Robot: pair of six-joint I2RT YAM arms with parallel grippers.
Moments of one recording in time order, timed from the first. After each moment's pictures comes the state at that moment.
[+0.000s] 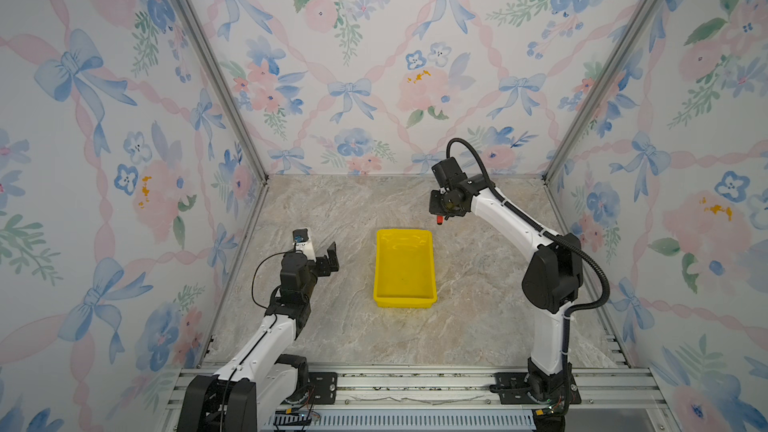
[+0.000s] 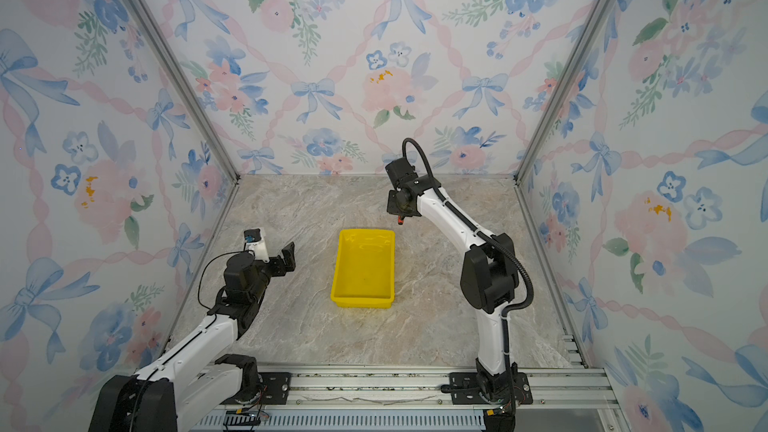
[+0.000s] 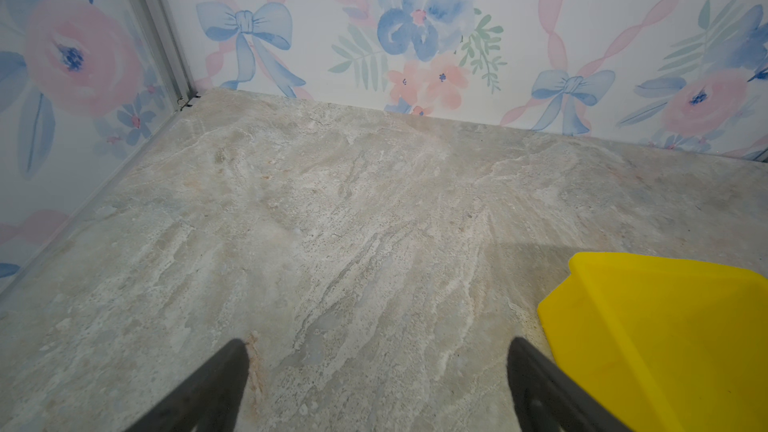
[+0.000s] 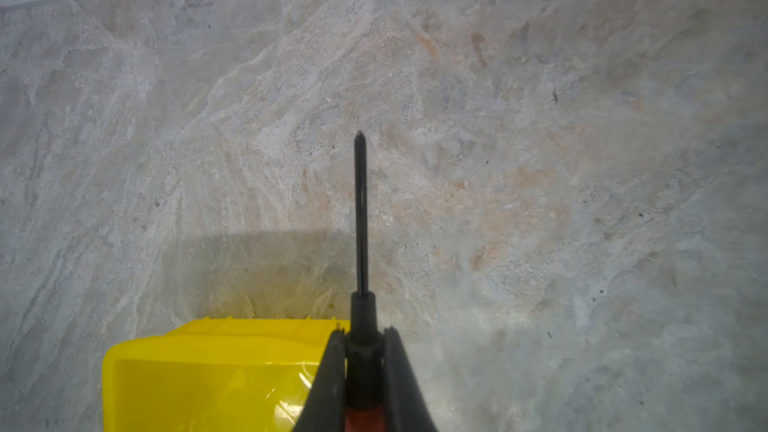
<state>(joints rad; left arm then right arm) -0.12 0.99 0.31 0.37 -0.08 -0.15 0.53 2.02 1.88 -0.90 0.18 0.55</state>
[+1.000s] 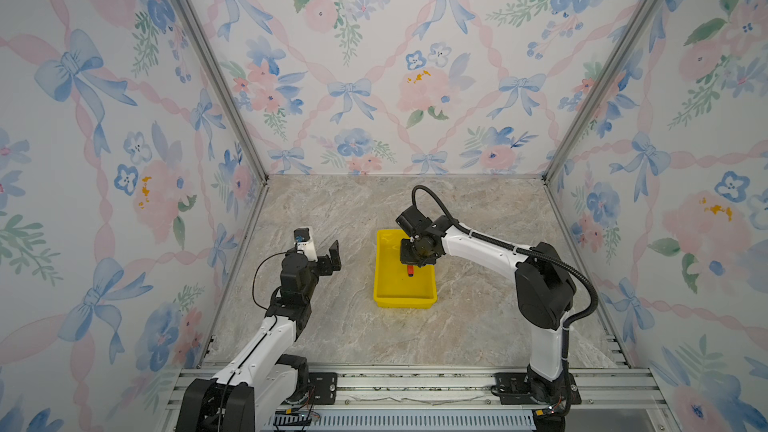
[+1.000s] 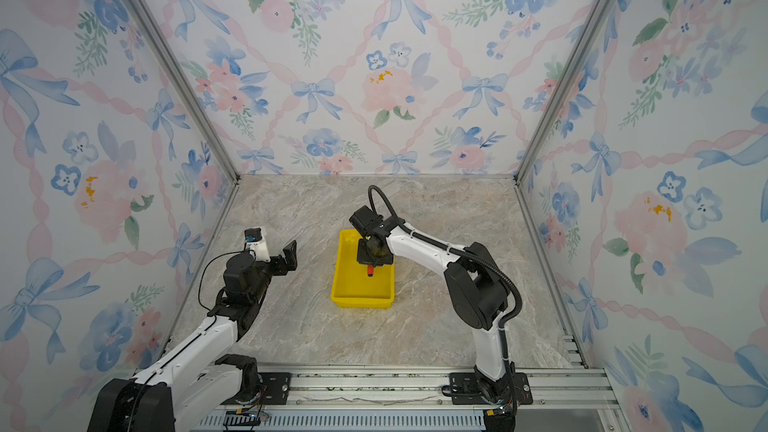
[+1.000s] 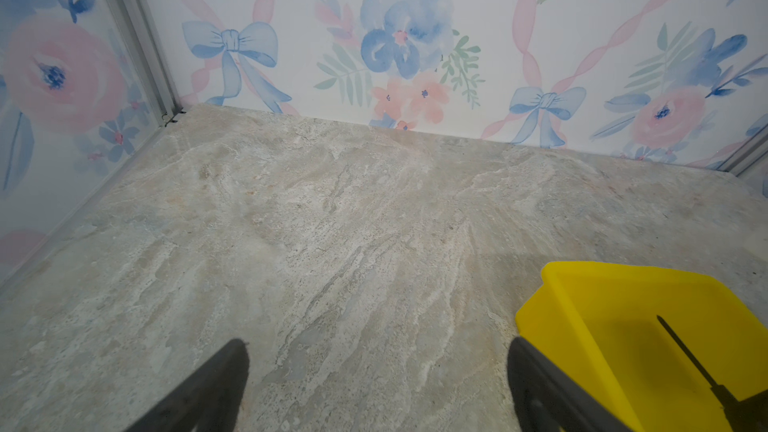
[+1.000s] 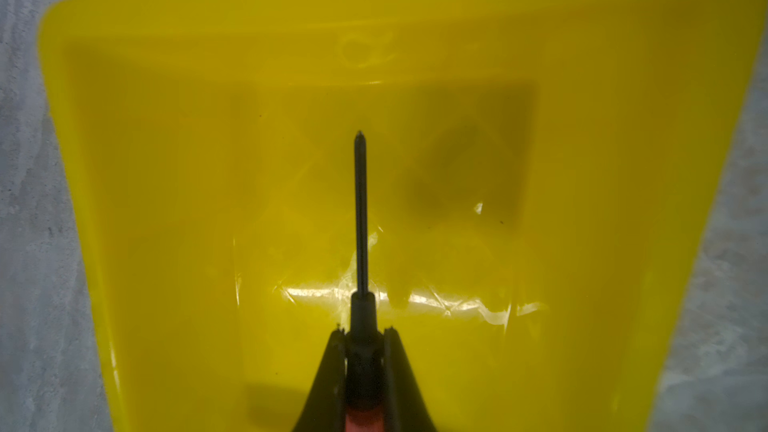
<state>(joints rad) -0.14 0.97 0.31 0.39 -0.06 -0.16 0.78 1.98 1.55 -0.78 0.04 0.78</state>
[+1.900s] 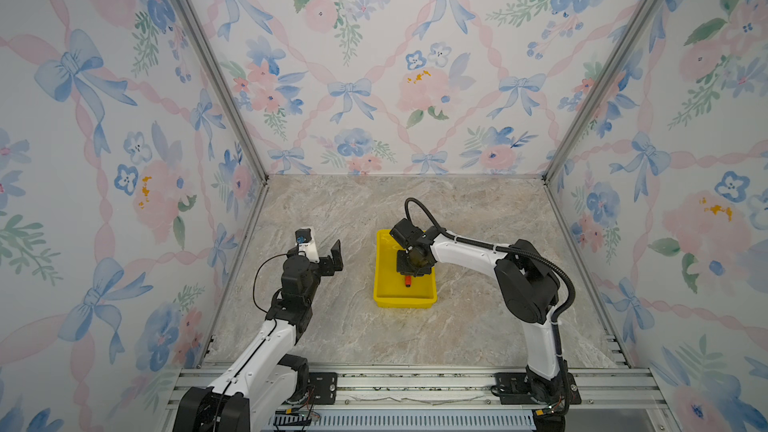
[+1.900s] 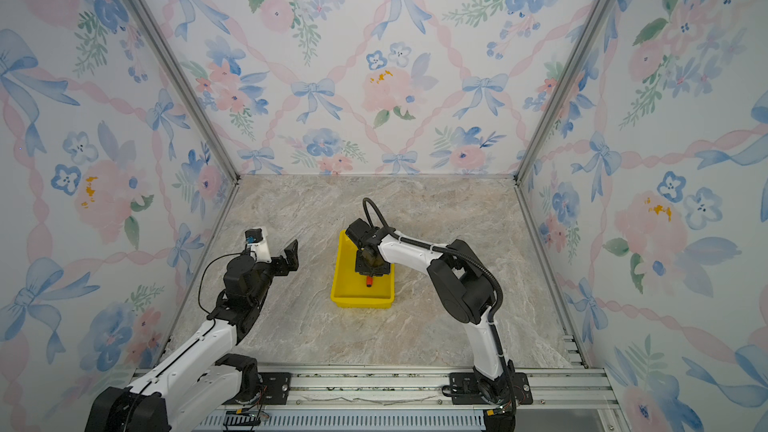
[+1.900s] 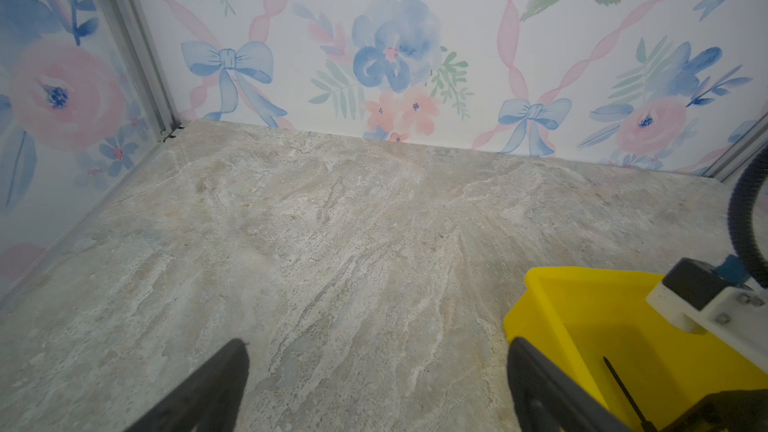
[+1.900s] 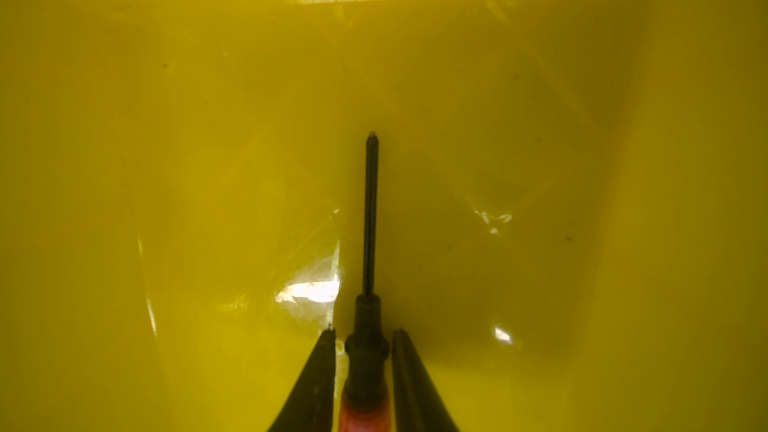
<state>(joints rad) -0.18 0.92 0.30 0.38 -0.10 -0.16 0.81 2.07 1.52 -0.72 0.05 0.80</state>
